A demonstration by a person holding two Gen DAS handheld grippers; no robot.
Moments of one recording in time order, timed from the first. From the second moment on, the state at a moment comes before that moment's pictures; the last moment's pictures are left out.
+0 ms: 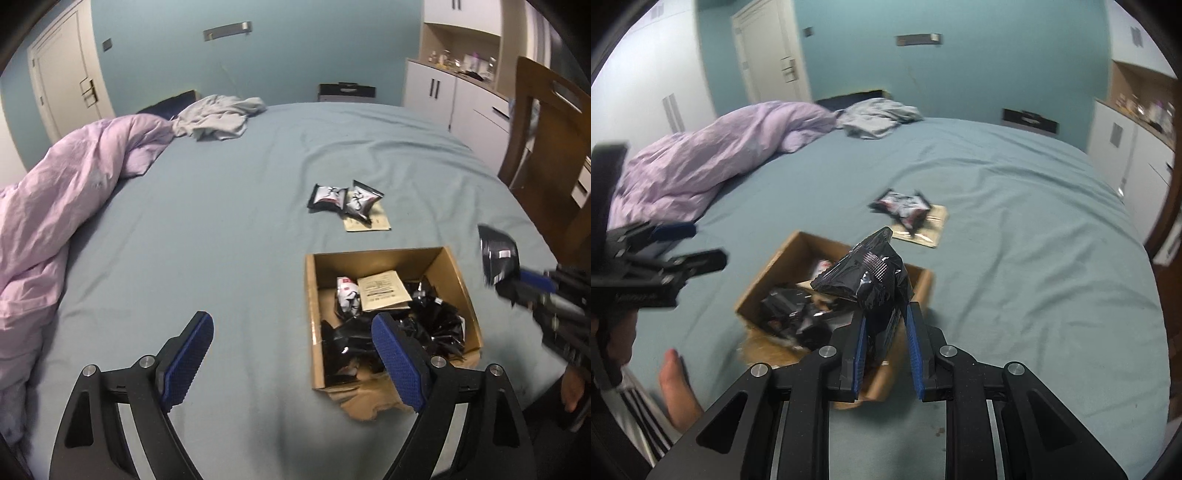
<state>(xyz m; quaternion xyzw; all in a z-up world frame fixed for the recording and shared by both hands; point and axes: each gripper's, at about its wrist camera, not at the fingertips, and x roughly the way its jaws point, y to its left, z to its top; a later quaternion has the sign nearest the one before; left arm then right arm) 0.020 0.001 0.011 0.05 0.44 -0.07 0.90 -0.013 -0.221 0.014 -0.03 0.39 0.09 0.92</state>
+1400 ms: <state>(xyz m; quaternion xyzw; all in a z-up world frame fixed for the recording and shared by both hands) 0.027 -0.015 0.011 0.06 0.46 -0.07 0.89 0.039 -0.254 0.038 -0.04 0.41 -0.04 0.91</state>
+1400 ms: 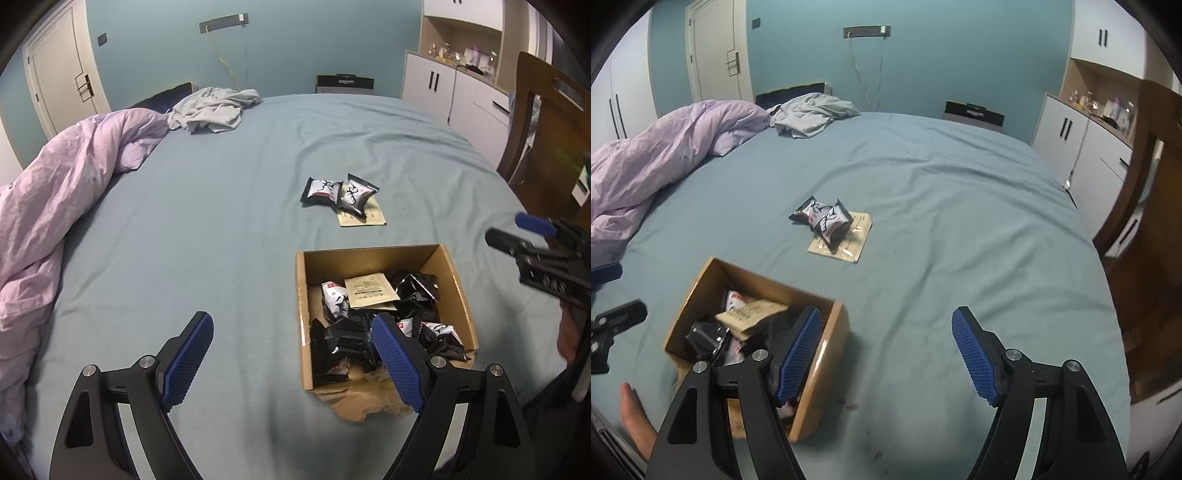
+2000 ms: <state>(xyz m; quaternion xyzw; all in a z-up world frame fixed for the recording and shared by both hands) 0.052 -0.019 0.003 0.05 0.49 -0.09 0.87 0.213 -0.237 -0.028 -0.09 0.49 0.07 0.87</state>
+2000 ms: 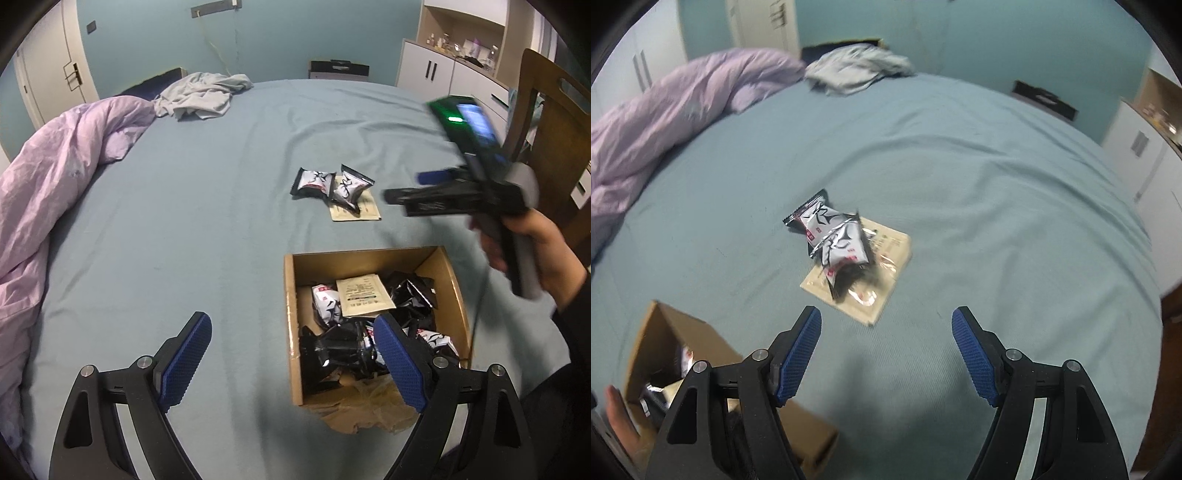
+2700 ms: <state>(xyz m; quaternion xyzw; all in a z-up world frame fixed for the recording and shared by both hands) 0.074 -0.031 -0.012 0.04 0.50 -0.08 0.86 0.250 -0.268 -0.015 0.02 0.48 0.11 0.87</state>
